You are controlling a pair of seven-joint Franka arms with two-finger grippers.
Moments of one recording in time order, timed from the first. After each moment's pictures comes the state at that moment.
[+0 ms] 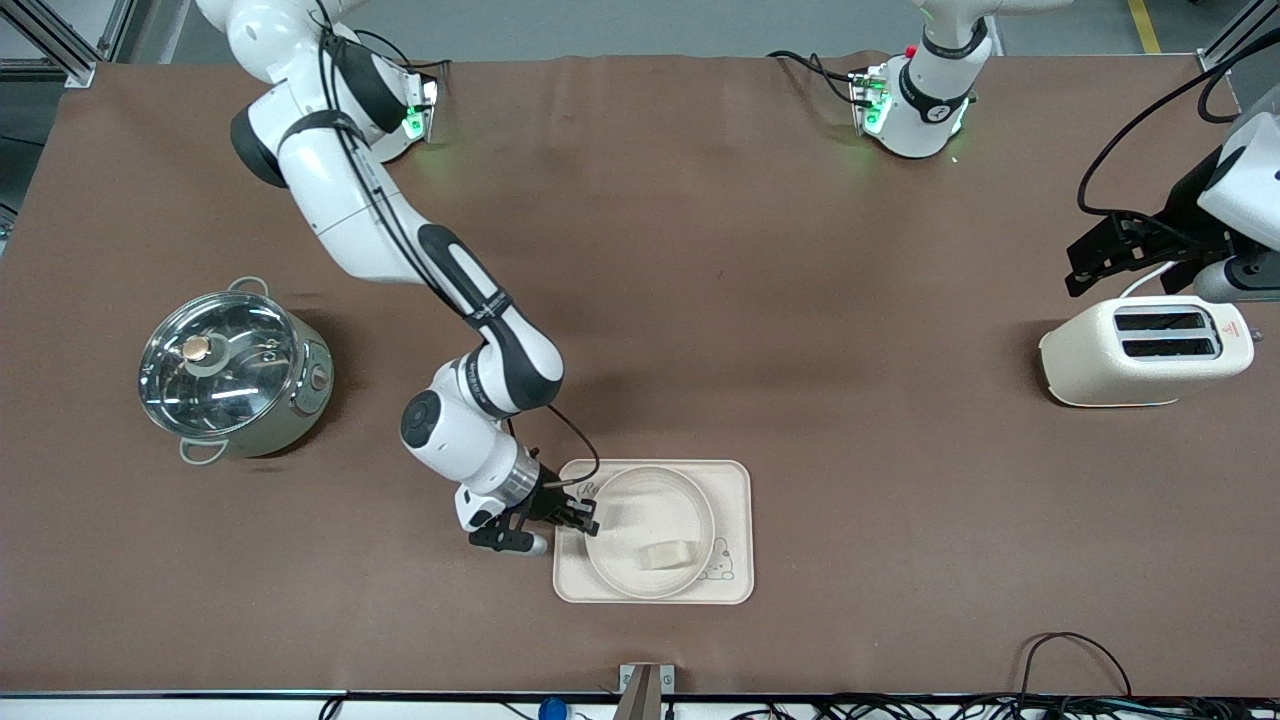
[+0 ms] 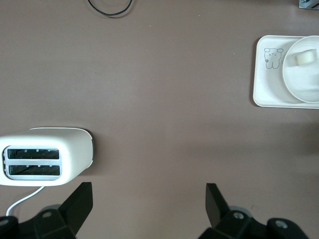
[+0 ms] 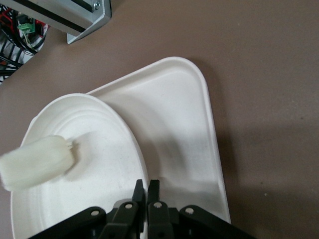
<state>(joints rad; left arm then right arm) -0.03 0.06 -0.11 -1.45 0.01 1.59 -0.14 0.29 1.14 0.29 -1.11 0.39 2.71 0.26</state>
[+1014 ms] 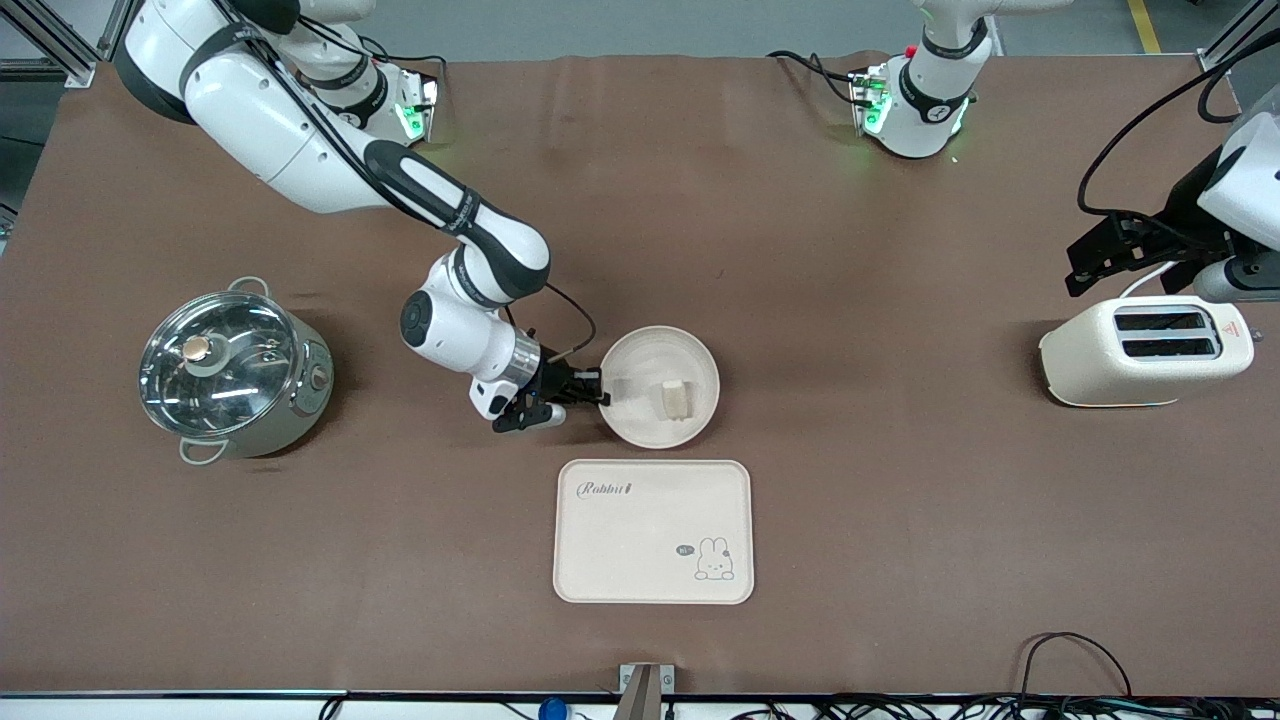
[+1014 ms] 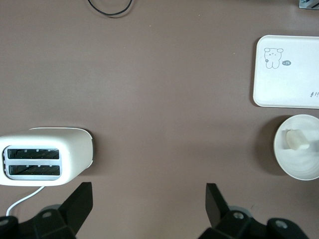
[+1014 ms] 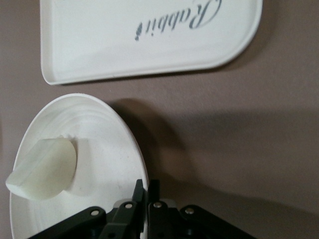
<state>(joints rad) -0.03 0.06 -0.11 -1.45 0.01 1.59 -0.14 0.03 0.81 0.63 -1.89 0.39 2.93 0.03</state>
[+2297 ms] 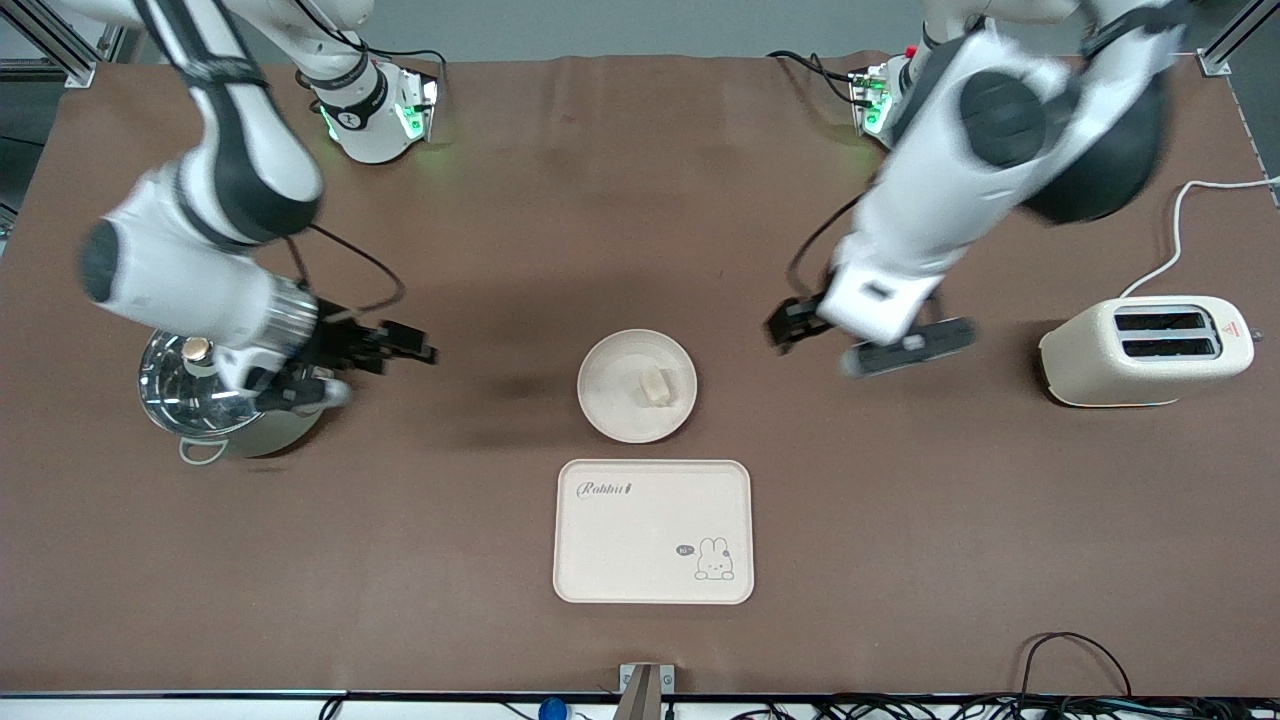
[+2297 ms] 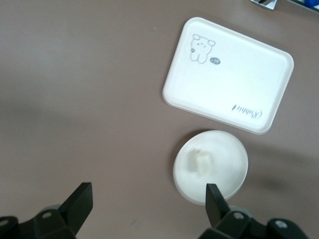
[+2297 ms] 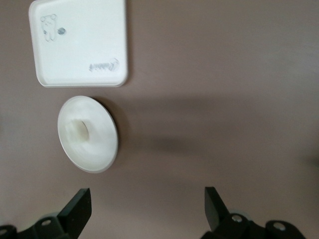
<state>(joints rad) -0.40 0.37 -0.21 -1.48 0.05 1.96 -0.93 -0.33 0.14 0.49 -1.92 0.39 1.99 0.00</state>
